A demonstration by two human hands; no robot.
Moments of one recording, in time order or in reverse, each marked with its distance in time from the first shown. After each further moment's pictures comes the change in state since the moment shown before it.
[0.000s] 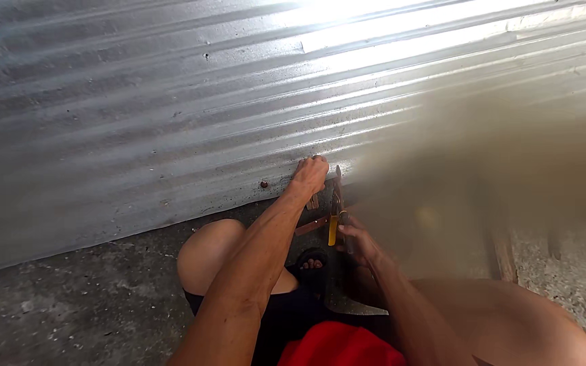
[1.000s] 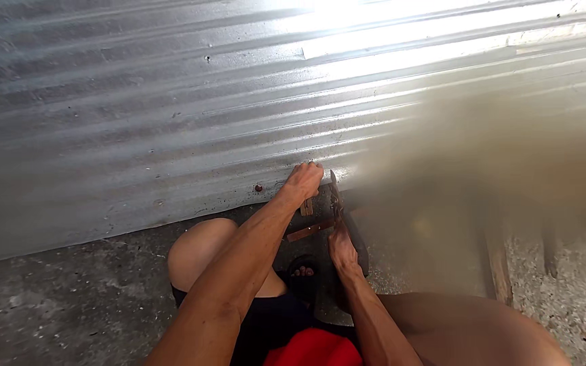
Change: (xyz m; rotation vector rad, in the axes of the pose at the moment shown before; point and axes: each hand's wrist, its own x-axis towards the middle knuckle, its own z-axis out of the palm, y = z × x) left_hand 0.001 -0.003 -0.006 0.007 -0.036 0.006; right_hand 0.011 -0.001 0.053 -1.257 0.672 -0.201
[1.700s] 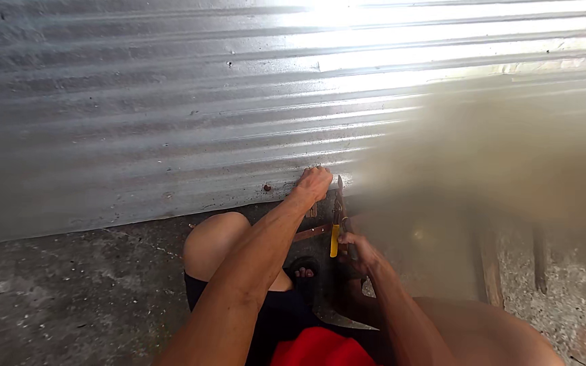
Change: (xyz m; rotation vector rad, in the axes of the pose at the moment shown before) left_hand -0.002 0.005 0.000 -0.004 0.041 -0.024; right_hand 0.022 0.037 -0.045 1.020 -0.772 0.235
